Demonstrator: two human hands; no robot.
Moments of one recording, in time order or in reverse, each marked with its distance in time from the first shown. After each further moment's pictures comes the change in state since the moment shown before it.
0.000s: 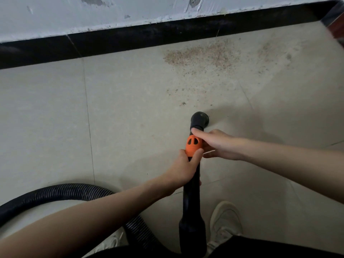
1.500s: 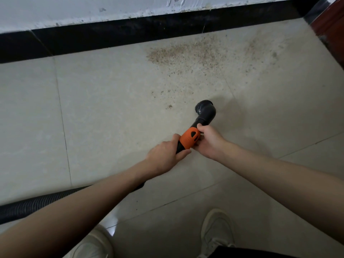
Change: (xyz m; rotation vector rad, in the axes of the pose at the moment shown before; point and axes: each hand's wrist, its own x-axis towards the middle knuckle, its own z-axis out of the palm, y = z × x) left_hand 0.071 0.015 -0.030 0.919 0.073 0.370; right_hand 0.044 -0.005 -0.011 0.867 0.181 0.041
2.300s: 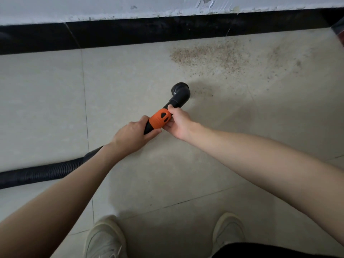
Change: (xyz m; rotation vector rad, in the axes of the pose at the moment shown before) left_hand -0.022 -0.101 -0.068 0.080 0.278 -0.171; right_hand 0.023 0.023 0.130 -0.156 -0.124 -0.011
